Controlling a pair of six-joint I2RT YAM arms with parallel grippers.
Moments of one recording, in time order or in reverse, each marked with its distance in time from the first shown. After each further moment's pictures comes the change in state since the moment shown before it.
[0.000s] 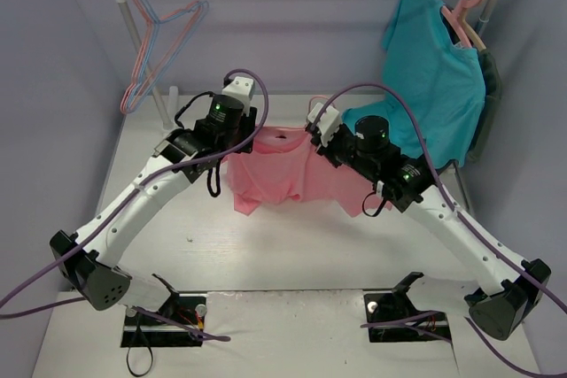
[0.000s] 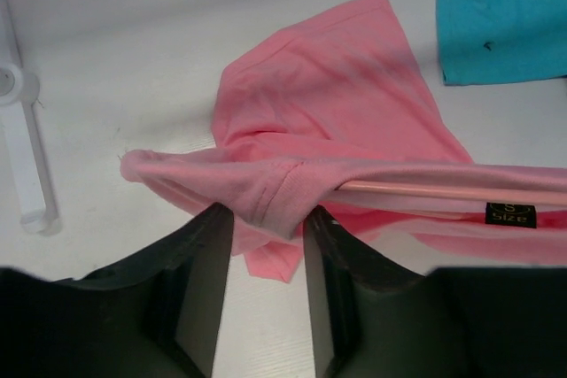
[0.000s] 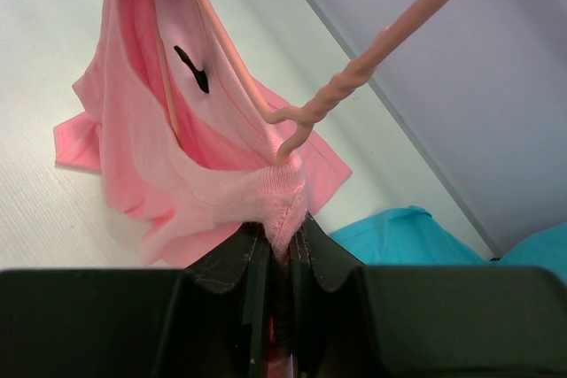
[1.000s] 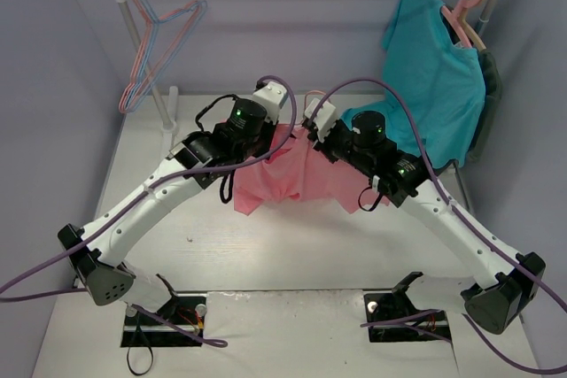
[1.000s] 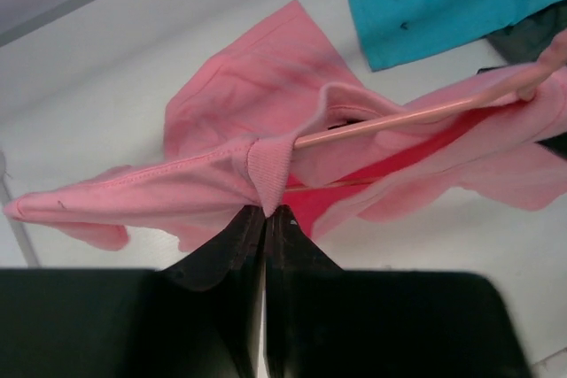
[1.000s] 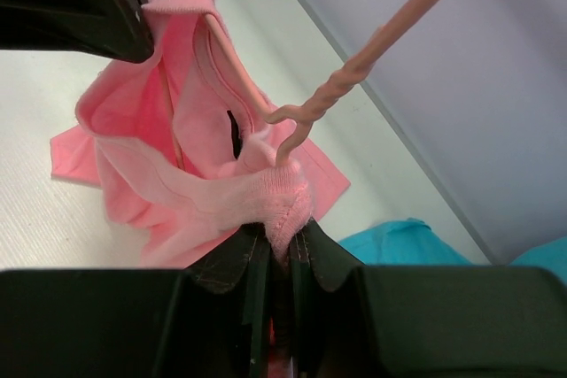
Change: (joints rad) left arm -0.151 0.048 0.097 0.003 0.025 0.095; right arm -0.005 0.044 0.029 0.027 -0.014 -0.004
